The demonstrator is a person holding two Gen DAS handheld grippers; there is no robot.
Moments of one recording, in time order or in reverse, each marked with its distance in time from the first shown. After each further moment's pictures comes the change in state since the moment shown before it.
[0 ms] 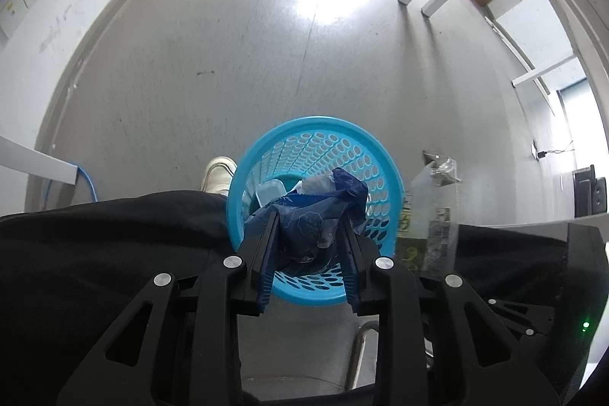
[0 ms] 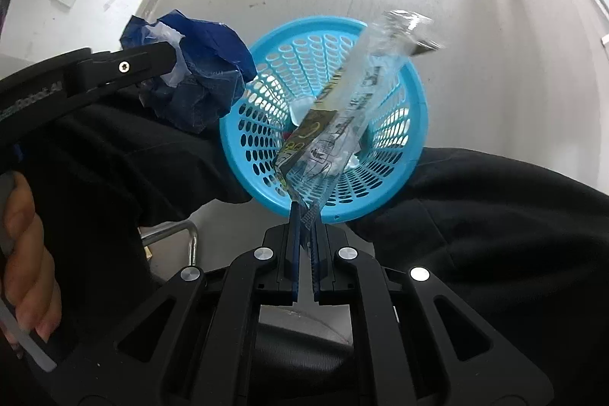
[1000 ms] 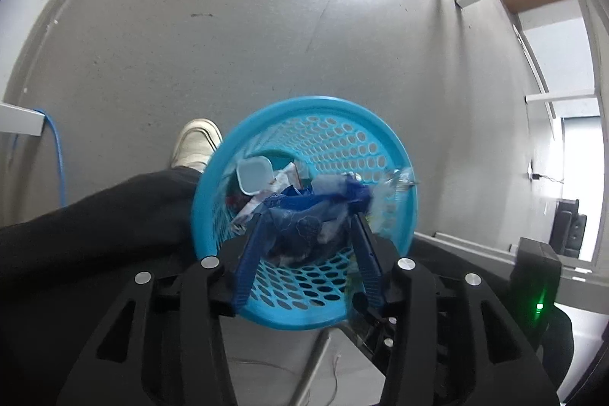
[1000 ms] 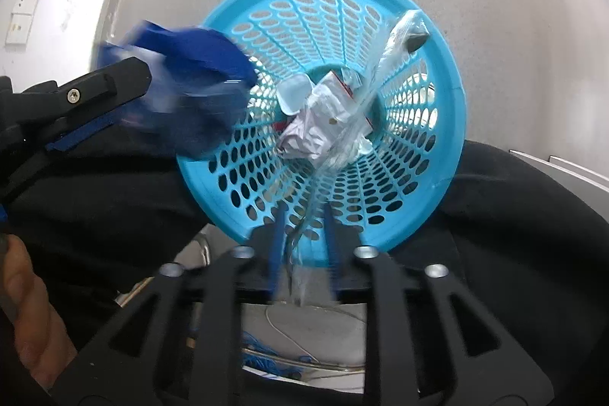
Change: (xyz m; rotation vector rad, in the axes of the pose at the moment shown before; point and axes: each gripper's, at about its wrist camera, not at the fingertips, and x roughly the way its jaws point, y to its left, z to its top) left arm 0.070 0.026 0.029 -0.169 0.154 -0.047; right arm 0.084 -0.029 0.056 0.144 0.158 0.079
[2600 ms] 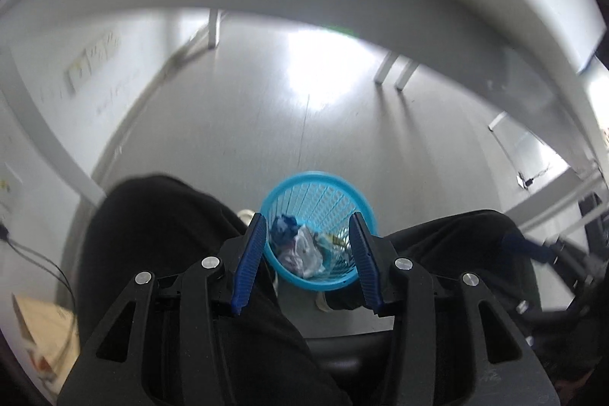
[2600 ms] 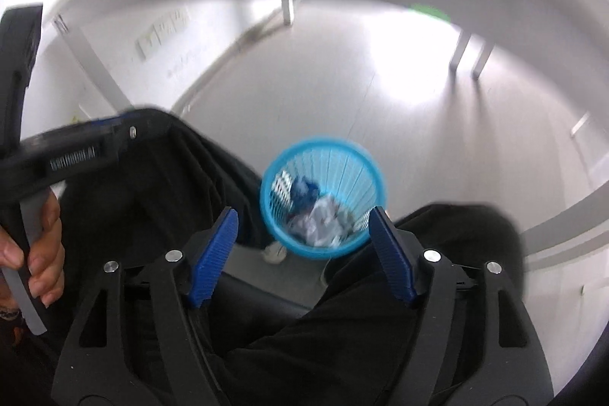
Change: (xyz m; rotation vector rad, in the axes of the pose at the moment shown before) left arm -0.247 -0.031 -0.187 0.282 -0.544 0.045; right arm -0.257 0.060 -0.230 -0.352 -0.698 -0.107
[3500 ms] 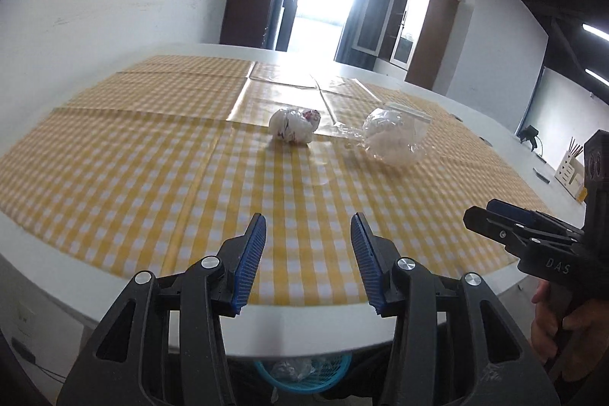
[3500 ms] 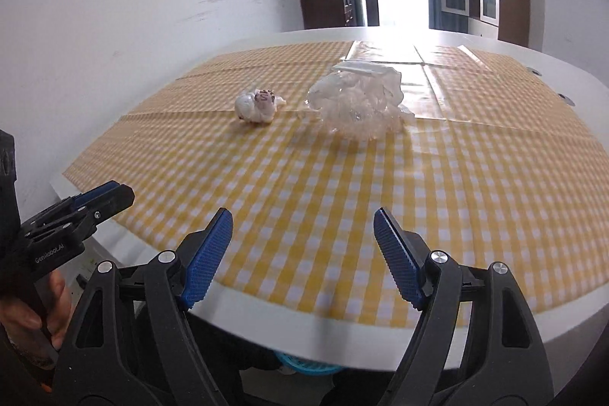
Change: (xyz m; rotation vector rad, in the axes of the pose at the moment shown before) left arm -0.099 -0.037 0.156 0.137 -0.338 -0.101; right arm -0.114 -0.055 0.171 0.160 -0.355 -0.003
